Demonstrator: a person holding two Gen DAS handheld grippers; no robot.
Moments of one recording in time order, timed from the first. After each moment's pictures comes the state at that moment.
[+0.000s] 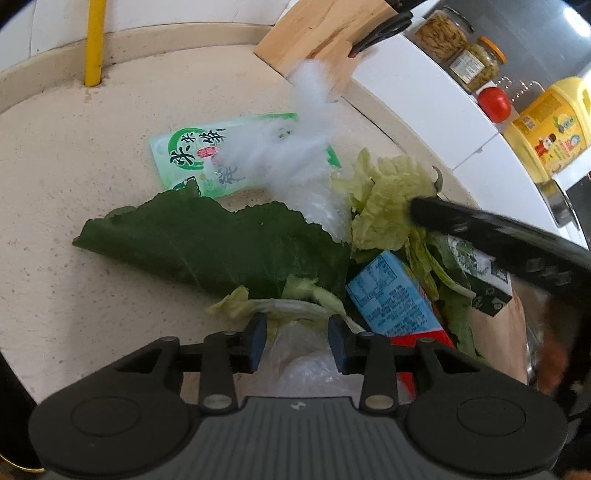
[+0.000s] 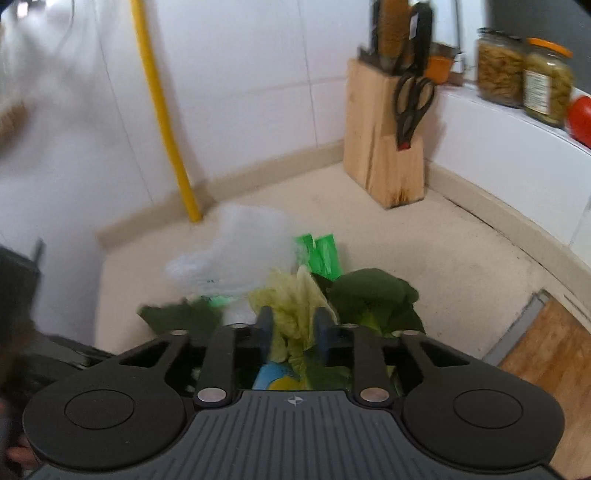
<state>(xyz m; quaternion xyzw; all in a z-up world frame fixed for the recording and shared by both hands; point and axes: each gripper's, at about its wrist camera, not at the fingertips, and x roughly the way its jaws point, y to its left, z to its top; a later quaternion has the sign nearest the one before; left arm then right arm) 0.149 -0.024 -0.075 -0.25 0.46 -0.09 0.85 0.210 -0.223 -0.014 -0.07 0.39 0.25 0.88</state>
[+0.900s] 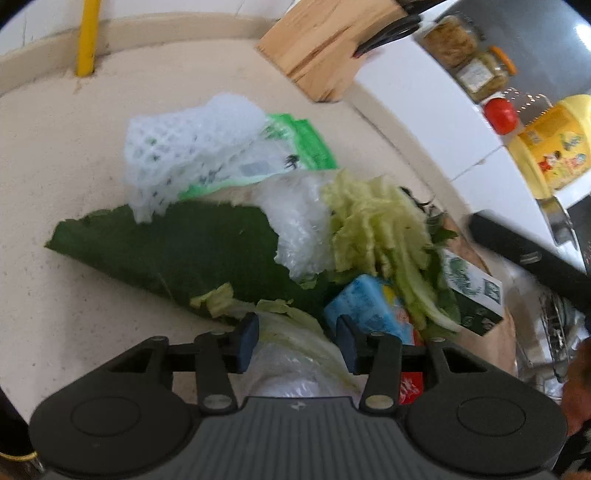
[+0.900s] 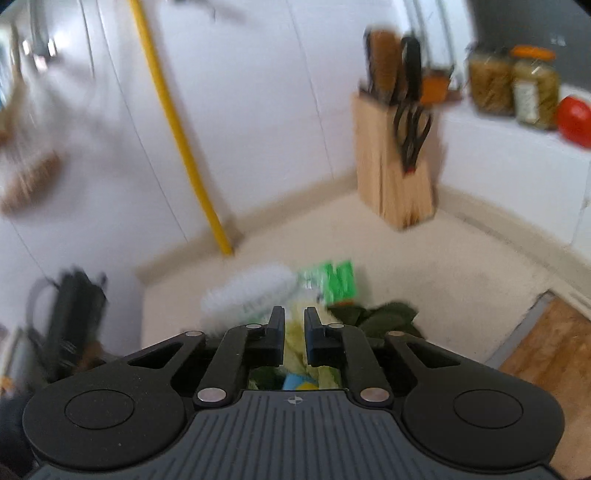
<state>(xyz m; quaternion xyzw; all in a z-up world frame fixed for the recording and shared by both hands) 0.164 -0.031 -0.072 -0.28 0.47 -0.08 0.84 0.193 -0.243 0.010 -0.01 0.37 0.29 0.88</state>
